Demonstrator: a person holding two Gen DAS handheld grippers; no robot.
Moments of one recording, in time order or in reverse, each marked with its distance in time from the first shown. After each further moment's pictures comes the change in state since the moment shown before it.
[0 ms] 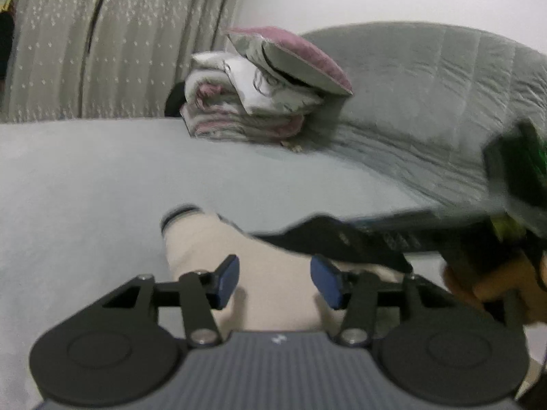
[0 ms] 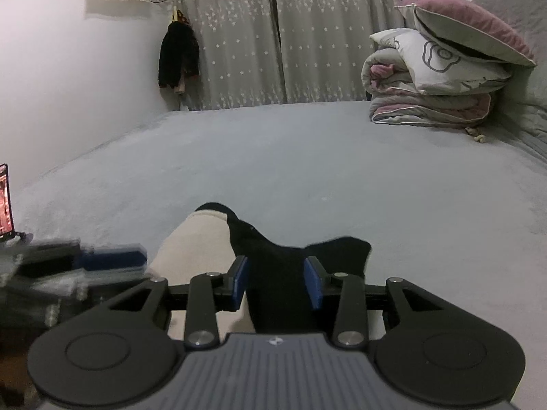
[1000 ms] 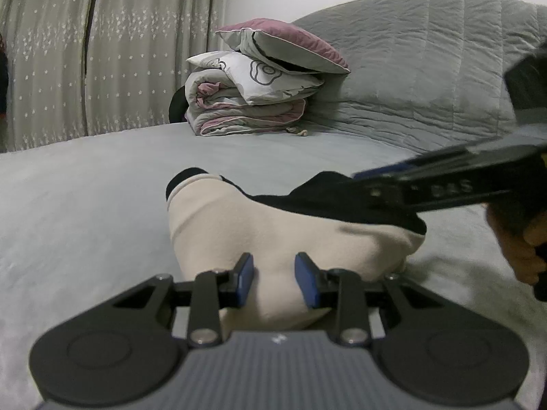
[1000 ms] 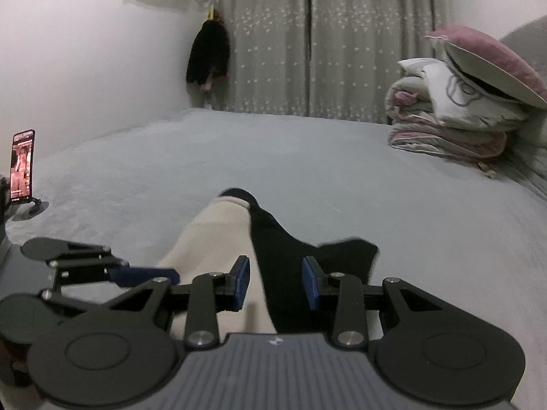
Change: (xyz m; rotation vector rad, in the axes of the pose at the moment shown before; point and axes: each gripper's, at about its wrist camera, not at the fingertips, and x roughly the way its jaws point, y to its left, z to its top) left arm 0.003 -0.022 -0.033 0.104 0.052 0.042; right arm -0.033 0.030 -0.010 -0.144 -0.030 0.032
